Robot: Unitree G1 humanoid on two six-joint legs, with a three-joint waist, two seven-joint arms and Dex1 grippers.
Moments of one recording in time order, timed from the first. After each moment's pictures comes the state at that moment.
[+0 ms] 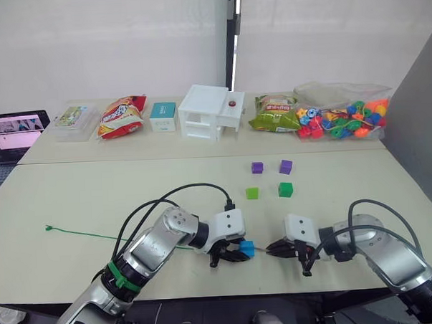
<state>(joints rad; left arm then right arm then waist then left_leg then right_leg) -0.53 0.51 -0.53 -0.18 -0.13 0.60 -1.08 -0.26 -0.84 0.27 -0.25 0.18 0.36 1.13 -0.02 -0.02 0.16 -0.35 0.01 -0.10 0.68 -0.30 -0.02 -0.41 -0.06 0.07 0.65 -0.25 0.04</state>
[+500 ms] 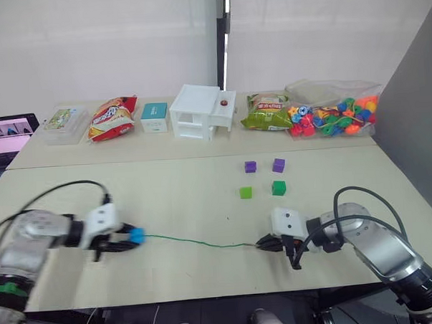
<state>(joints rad) -0.35 1.06 -0.06 0.54 -0.21 -0.19 -1.40 -0.37 -0.81 0.35 -0.31 0.17 0.46 1.15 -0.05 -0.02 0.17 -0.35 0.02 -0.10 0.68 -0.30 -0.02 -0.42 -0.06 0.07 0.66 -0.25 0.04</state>
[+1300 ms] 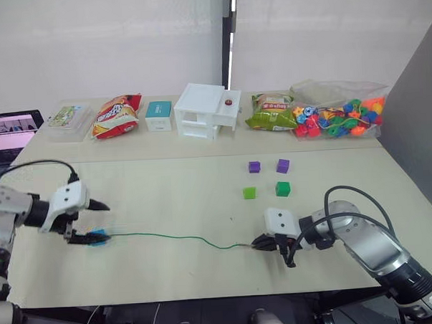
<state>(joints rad) -0.61 1.08 -0.05 0.58 -0.19 -0.04 -1.60 -0.41 -0.77 0.38 -0.25 0.13 0.43 1.18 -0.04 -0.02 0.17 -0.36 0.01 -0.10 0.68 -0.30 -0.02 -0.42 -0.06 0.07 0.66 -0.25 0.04</state>
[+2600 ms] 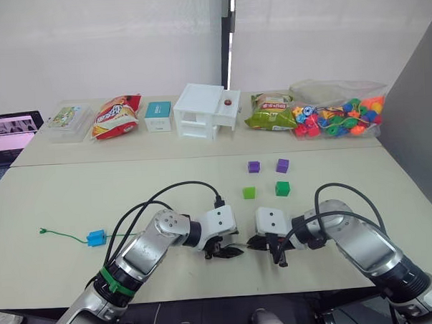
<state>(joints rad) -0.51 0.50 -0.50 -0.17 -0.12 0.57 -1.00 -0.45 -0.75 0.42 -0.32 0.09 0.58 1.14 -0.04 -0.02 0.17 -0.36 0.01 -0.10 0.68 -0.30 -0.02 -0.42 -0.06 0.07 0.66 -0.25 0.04</state>
